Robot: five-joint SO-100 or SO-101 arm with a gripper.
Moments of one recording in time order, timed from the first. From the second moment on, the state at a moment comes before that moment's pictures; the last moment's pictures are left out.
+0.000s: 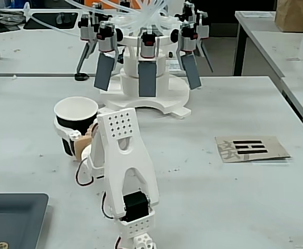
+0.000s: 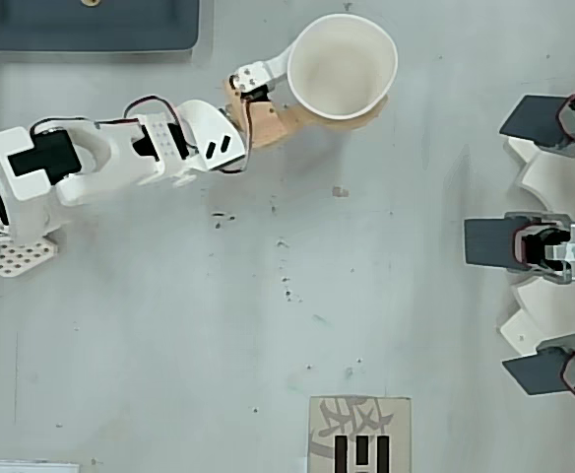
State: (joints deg) arm -28.3 66.6 127.4 -71.6 -90.5
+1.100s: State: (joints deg) arm -17.7 92.4 153.5 -75.8 -90.4
